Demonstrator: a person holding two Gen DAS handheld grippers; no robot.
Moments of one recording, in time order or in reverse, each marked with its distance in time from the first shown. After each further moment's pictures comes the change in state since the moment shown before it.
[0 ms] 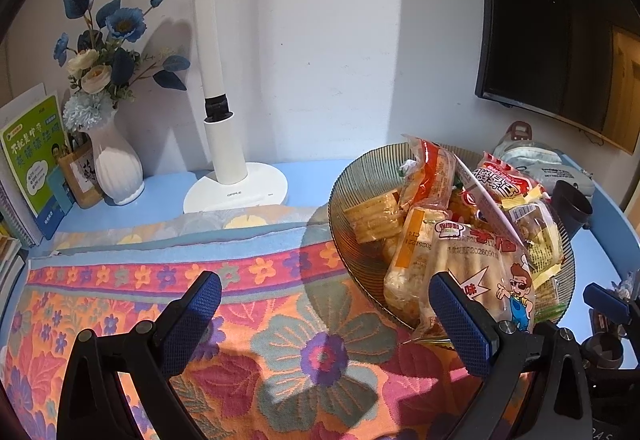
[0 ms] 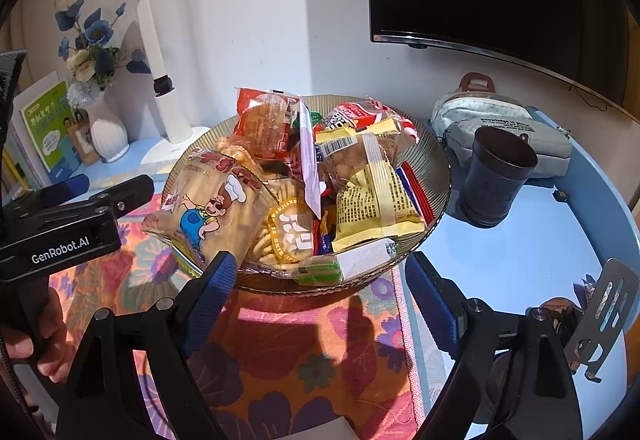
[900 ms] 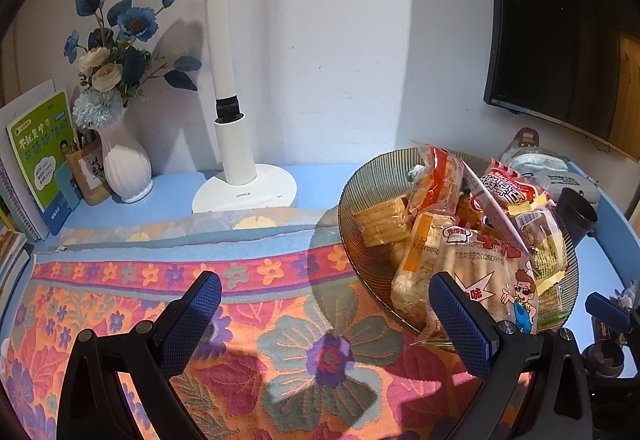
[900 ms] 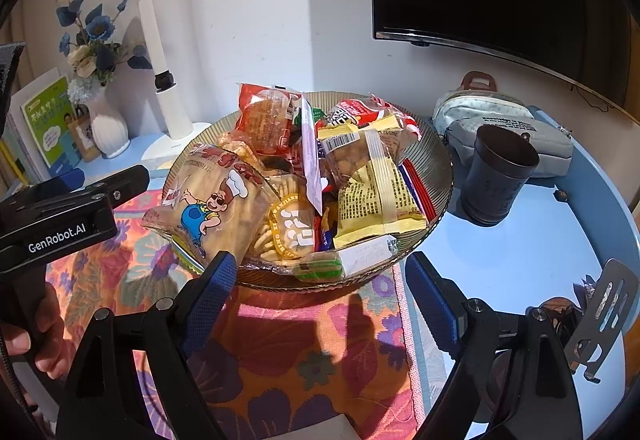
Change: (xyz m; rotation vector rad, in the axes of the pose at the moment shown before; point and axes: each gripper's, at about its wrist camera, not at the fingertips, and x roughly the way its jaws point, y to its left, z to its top) left arm -0.002 0.007 -0.001 -0.018 -0.010 0.014; right arm 0.001 0.000 -0.001 -0.003 0.012 0.004
